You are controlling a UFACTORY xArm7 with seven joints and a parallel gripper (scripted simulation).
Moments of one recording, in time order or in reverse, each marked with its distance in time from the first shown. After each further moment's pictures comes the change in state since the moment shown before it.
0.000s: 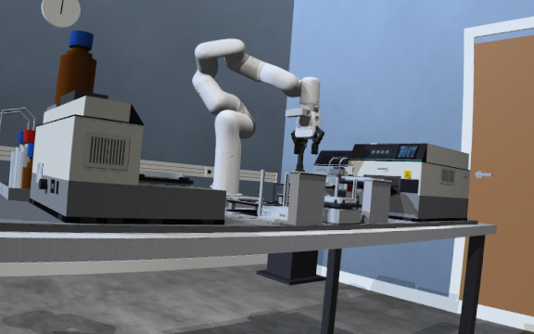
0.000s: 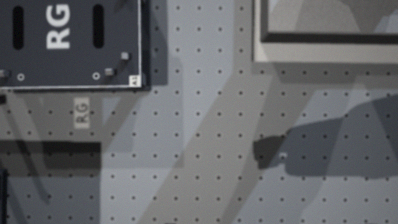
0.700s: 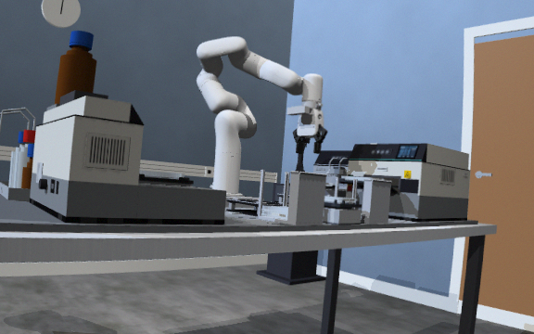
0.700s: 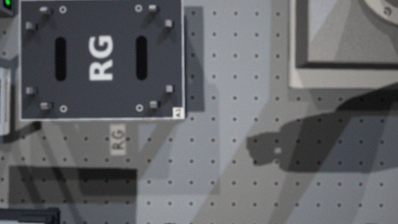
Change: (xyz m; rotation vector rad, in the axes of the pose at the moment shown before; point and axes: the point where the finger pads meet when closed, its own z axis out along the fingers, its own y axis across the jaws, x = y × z) arm 0.031 -0.043 0.000 0.000 0.000 -0.001
